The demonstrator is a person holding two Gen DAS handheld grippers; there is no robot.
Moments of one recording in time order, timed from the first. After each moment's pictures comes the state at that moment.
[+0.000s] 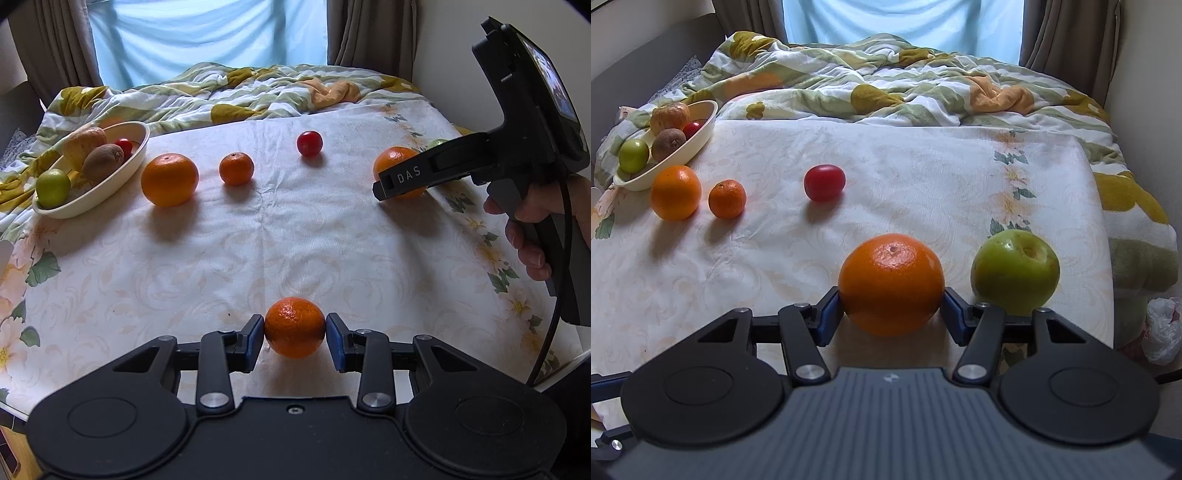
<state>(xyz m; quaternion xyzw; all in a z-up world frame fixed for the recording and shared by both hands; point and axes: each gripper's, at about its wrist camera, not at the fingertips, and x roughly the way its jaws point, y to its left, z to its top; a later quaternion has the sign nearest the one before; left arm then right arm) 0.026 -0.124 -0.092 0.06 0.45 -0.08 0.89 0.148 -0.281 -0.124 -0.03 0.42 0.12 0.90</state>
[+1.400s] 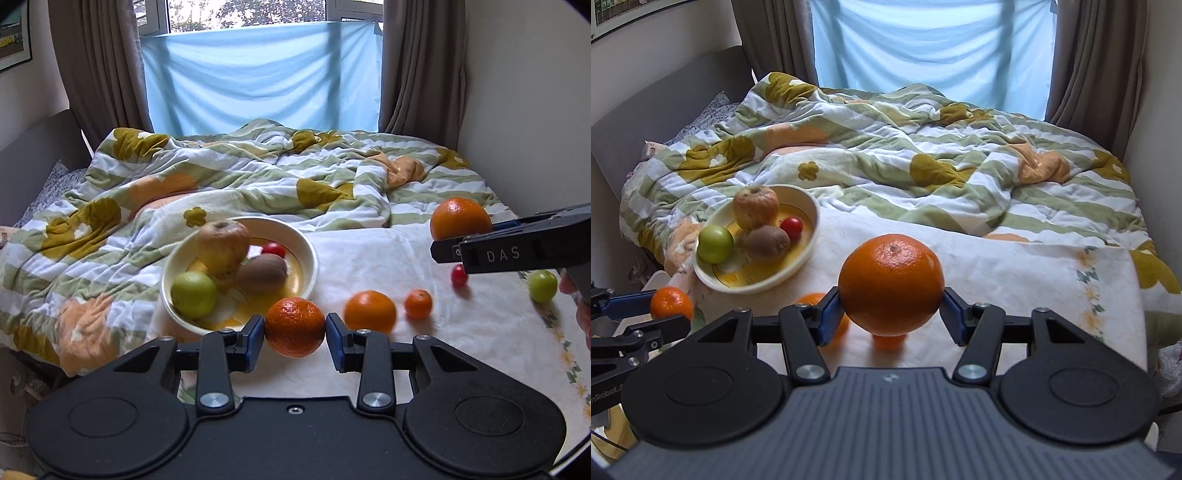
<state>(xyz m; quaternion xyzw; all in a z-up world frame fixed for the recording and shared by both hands) 0.114 0.054 0.000 0.05 0.38 -0.05 0.92 0.161 -0.129 -0.010 -0.02 0.38 0.13 0.92</state>
